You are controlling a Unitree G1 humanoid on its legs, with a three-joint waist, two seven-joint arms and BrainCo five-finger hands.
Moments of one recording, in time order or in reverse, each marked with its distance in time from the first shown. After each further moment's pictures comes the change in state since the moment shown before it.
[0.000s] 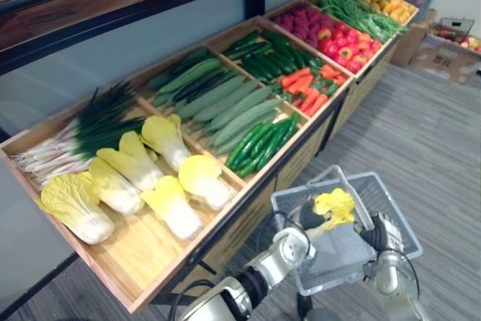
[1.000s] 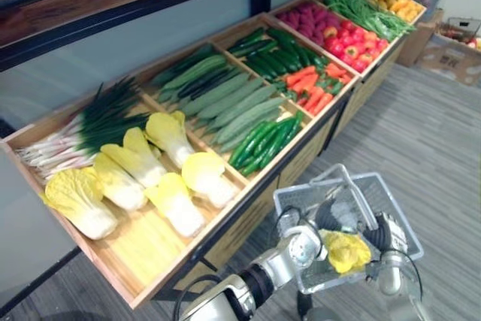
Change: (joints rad) left arm -0.011 -0.002 -0.008 -0.216 0.079 -0.028 -0.051; right arm 0.018 0.005 -0.046 -0.007 0.000 0.003 -0.003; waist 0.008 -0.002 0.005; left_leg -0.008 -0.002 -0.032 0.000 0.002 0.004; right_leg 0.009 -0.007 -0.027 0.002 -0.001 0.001
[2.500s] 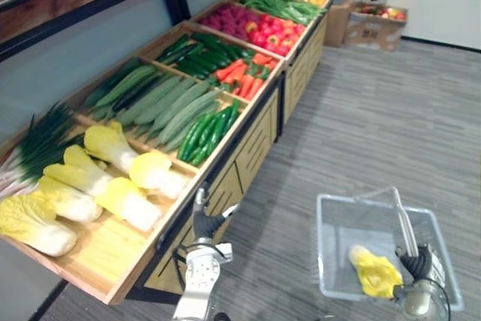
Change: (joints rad) left arm 0.581 0.161 0.704 -0.396 -0.235 -0.093 -0.015; right arm 0.122 0.074 -0.280 0.091 0.070 0.020 -0.004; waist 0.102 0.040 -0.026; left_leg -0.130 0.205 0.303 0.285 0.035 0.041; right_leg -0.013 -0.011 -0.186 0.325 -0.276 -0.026
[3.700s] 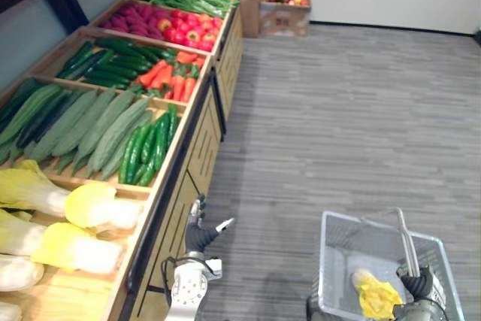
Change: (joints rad) left arm 0.089 0.076 0.023 -0.036 -0.021 -0.022 -0.090; right arm 0.026 0.059 -0.028 0.038 -0.002 -0.008 0.012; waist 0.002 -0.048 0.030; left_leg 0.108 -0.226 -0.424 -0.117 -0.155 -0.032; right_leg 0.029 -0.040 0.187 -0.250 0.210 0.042
